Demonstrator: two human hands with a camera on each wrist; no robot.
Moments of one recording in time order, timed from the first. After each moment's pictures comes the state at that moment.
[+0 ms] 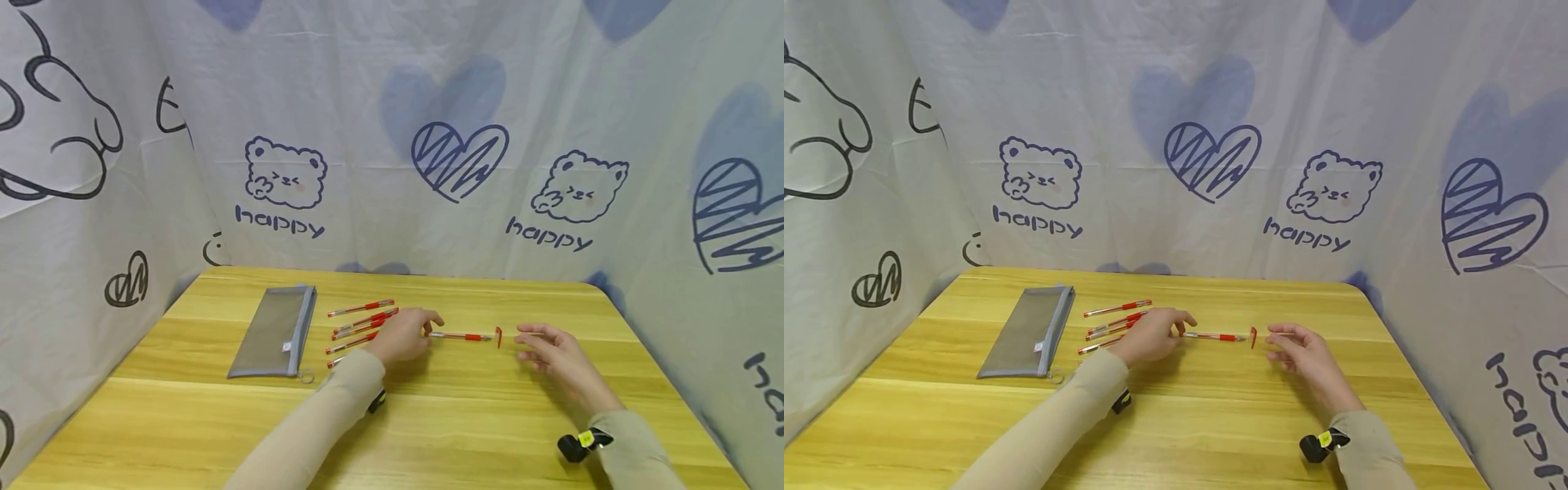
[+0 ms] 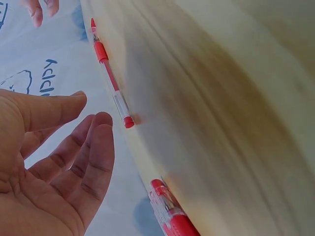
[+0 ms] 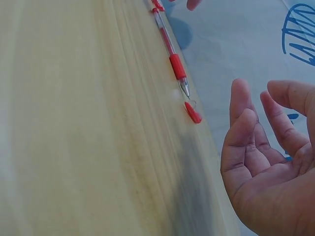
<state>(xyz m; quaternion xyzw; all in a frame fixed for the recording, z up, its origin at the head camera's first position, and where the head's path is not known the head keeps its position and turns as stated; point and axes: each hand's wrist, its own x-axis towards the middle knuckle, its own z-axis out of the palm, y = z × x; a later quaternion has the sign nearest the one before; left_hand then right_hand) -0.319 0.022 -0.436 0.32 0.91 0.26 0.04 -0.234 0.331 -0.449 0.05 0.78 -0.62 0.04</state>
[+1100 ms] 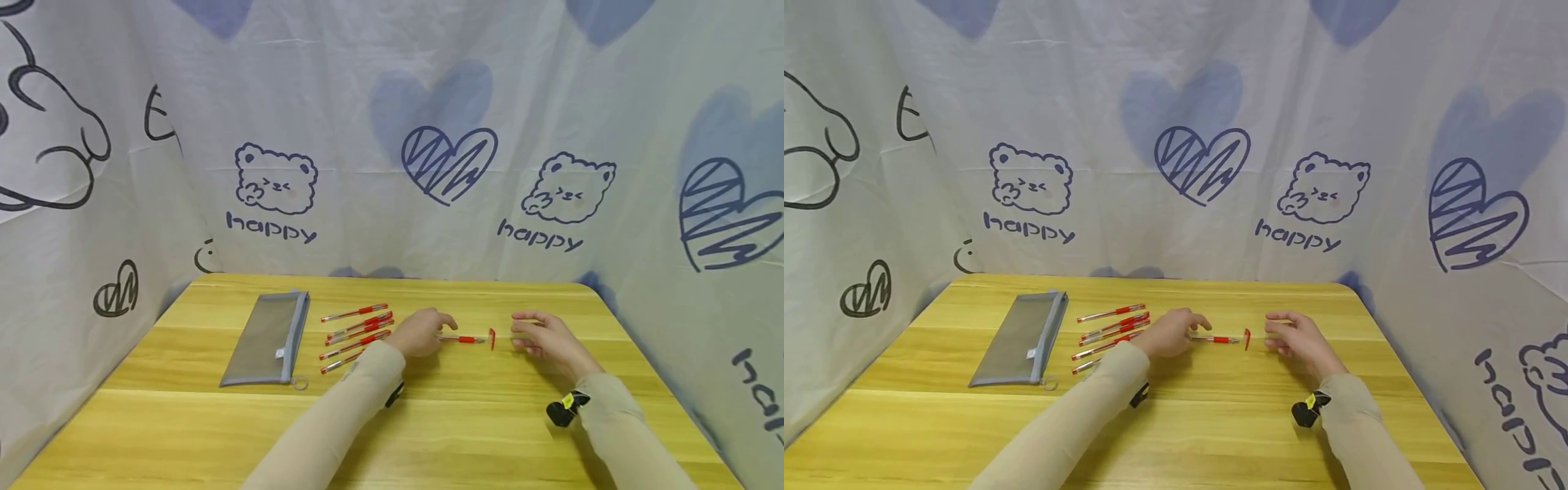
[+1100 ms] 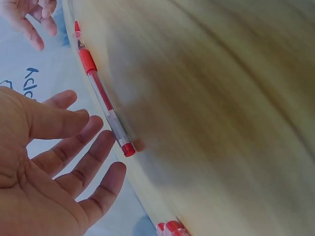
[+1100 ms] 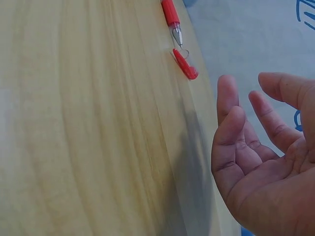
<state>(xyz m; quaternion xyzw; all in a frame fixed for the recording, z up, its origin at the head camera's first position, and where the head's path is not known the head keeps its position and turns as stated) -0.335 0.066 -0.439 0.35 0.91 0.19 0.07 -0.274 0.348 -0.445 0.07 0.80 -0.59 0.05</state>
